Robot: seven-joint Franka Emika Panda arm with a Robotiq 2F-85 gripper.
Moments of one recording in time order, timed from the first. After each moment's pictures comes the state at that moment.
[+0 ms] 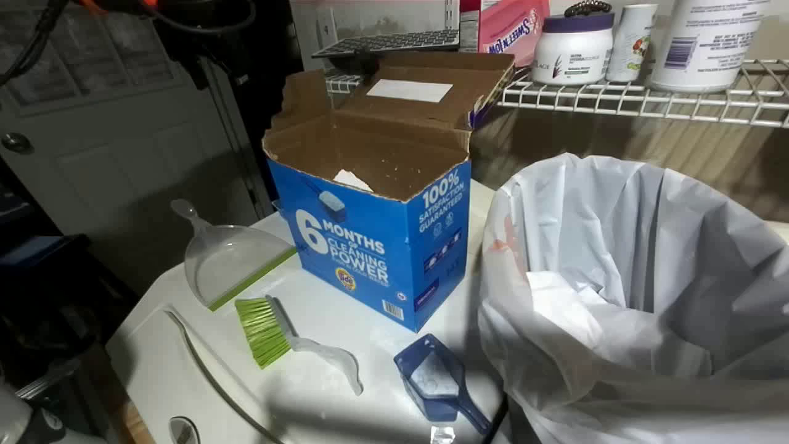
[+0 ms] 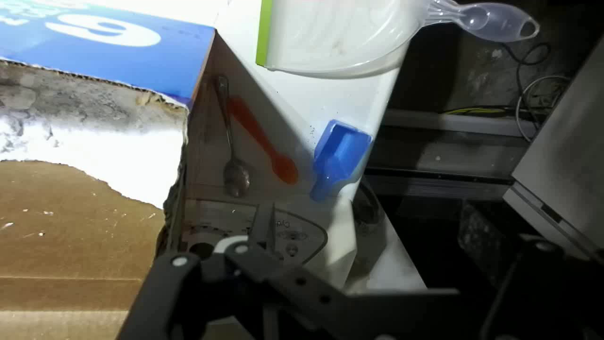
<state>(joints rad) 0.10 -0.47 -0.04 -2.21 0.15 1.96 -0.16</state>
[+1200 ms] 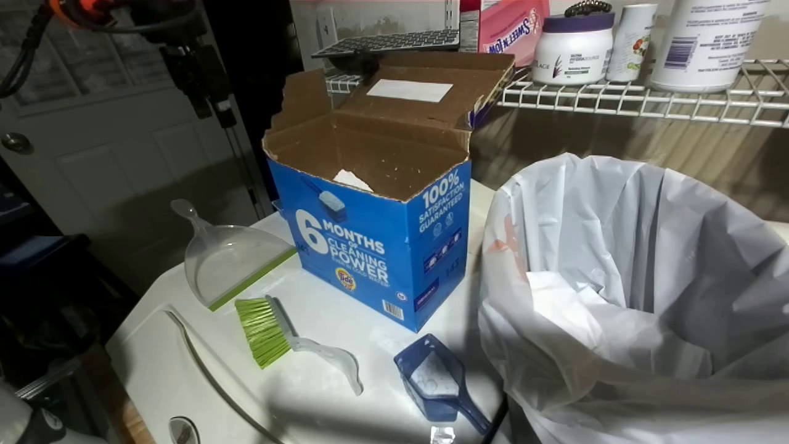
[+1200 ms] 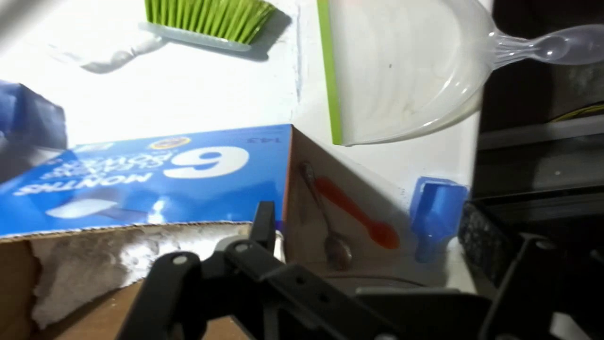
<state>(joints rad) 0.00 -0.52 0.06 -2.28 -0.02 1.84 0.17</state>
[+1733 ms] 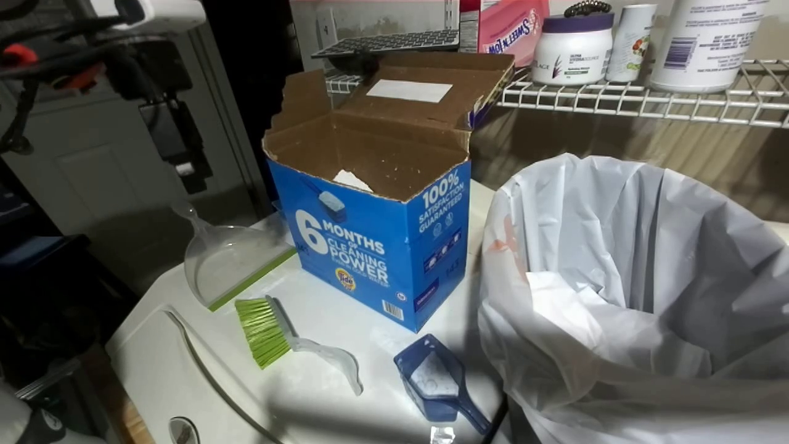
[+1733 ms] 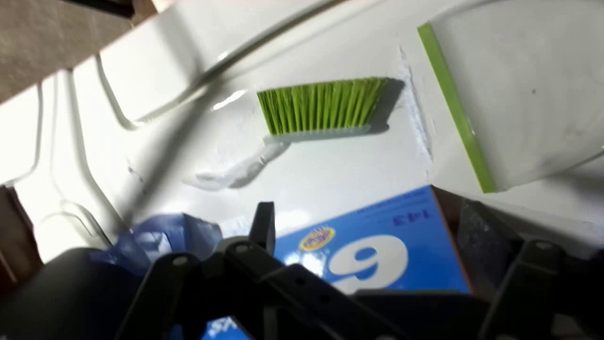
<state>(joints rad) -0.13 -0.68 0.09 -2.51 -0.16 1.80 0.45</state>
